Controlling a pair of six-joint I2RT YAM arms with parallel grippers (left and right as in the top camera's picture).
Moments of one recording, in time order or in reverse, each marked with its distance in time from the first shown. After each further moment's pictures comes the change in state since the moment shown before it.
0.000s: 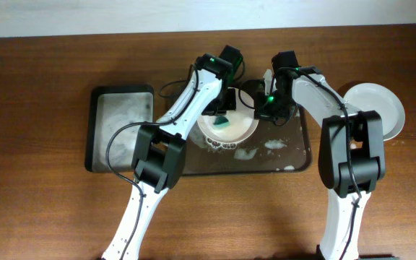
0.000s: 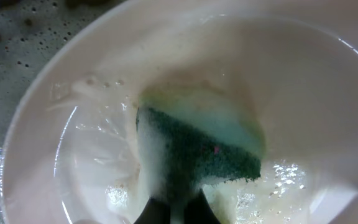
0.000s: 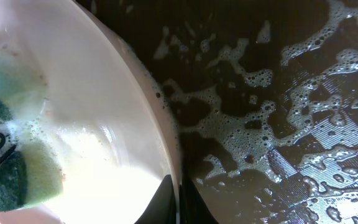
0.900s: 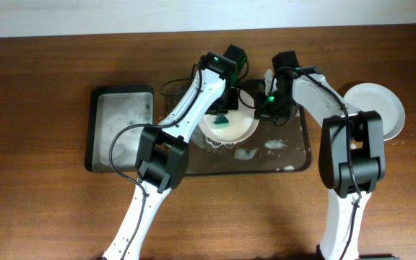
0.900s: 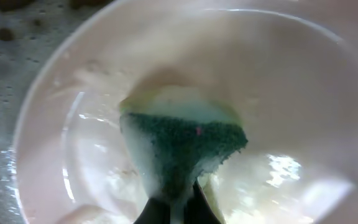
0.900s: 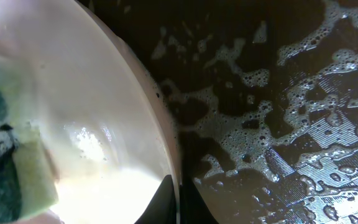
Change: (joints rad) left arm -0.024 0.023 0.097 -0.070 -0.024 -0.004; right arm 0.000 0.000 0.000 -0.001 0.000 0.000
